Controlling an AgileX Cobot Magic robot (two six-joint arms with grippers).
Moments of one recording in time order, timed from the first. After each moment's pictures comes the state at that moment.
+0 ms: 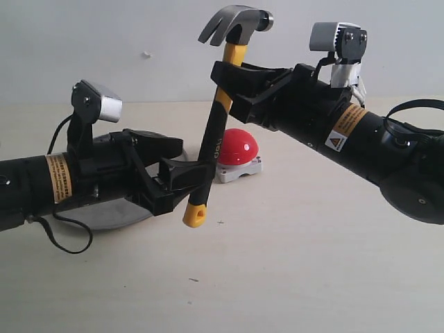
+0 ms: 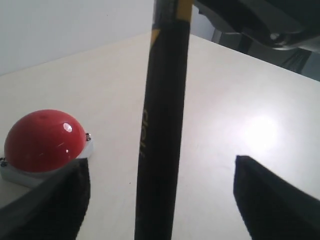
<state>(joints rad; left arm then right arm) -0.46 1.69 -0.63 0.81 -0.86 -0.67 0.46 1.72 -0.70 -0.44 -1.11 0.64</state>
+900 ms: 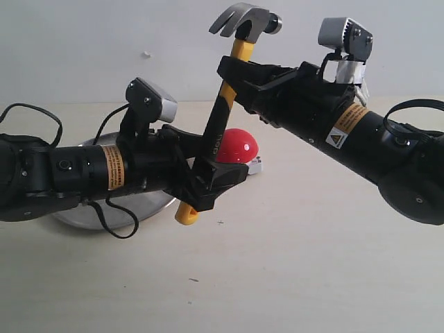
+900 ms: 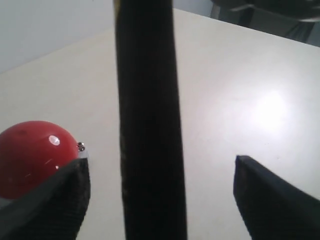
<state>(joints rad) -0.55 1.82 -0.80 0.80 -0.75 -0.61 0.46 1.72 -0.70 -0.38 -1.11 0.72</state>
